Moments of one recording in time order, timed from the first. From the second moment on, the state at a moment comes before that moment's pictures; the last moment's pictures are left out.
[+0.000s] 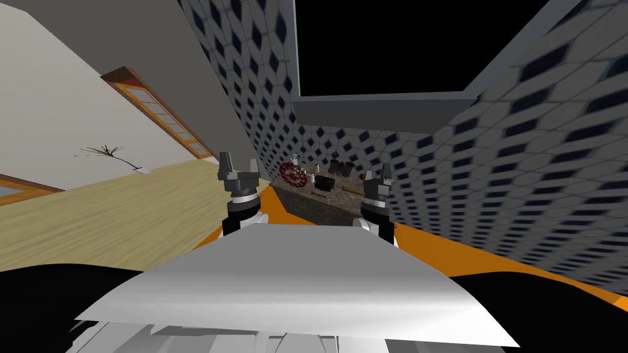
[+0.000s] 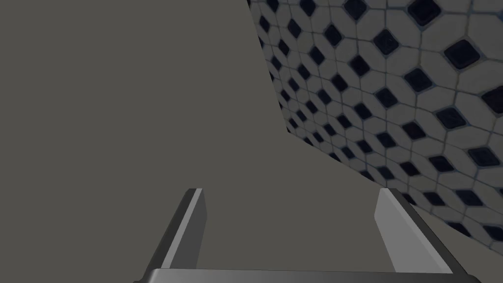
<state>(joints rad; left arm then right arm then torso) 0.50 0.04 -0.03 -2.35 0.05 -0.63 0.08 0.53 0.00 -0.02 -2.36 -0.10 -0.43 0.13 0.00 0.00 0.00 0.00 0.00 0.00</state>
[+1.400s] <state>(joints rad) 0.50 0.04 -0.03 -2.35 0.05 -0.63 0.08 0.45 -0.38 0.00 -2.15 -0.18 -0.44 0.15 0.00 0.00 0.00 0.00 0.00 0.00</state>
